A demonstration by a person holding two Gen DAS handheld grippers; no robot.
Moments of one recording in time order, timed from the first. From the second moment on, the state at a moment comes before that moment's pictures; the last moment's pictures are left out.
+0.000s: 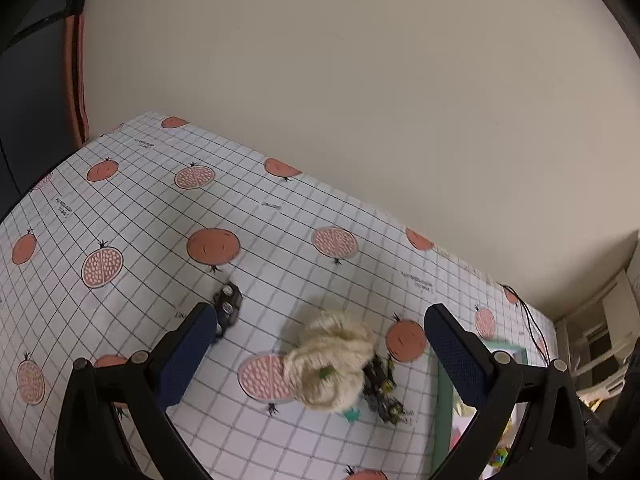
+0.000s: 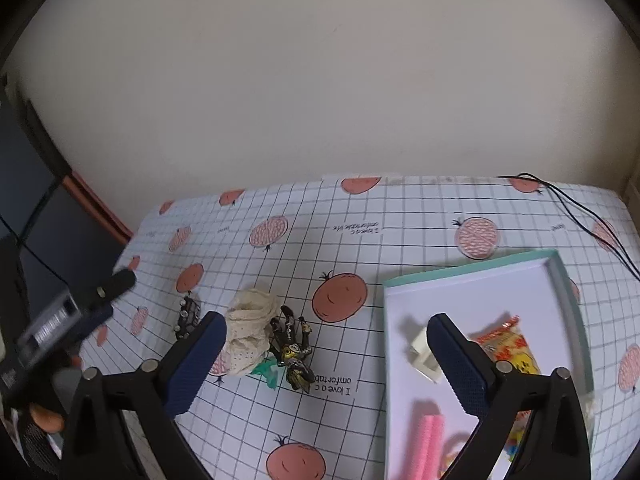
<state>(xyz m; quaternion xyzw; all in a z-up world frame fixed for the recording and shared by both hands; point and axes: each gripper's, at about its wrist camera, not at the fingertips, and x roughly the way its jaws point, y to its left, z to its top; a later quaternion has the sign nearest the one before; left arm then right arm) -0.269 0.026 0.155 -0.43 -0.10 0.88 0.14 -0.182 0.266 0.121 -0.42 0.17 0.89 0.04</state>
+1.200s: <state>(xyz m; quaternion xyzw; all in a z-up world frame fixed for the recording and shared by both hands) -0.330 -0.003 0.045 -0.52 -0.11 0.84 0.08 -0.241 0.218 0.001 -0.53 0.14 0.84 -0.03</state>
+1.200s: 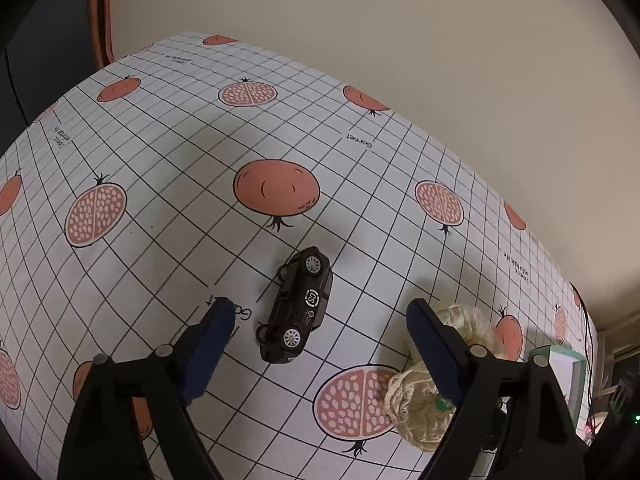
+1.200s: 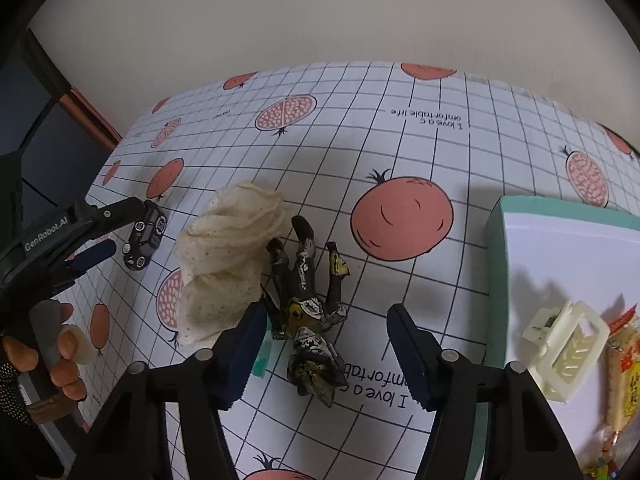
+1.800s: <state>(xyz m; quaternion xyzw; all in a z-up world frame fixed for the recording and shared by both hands) -0.329 0.007 0.031 -0.53 -0.10 0.84 0.08 -0.240 0.218 -0.007 -0.53 0.18 0.83 -0.05</state>
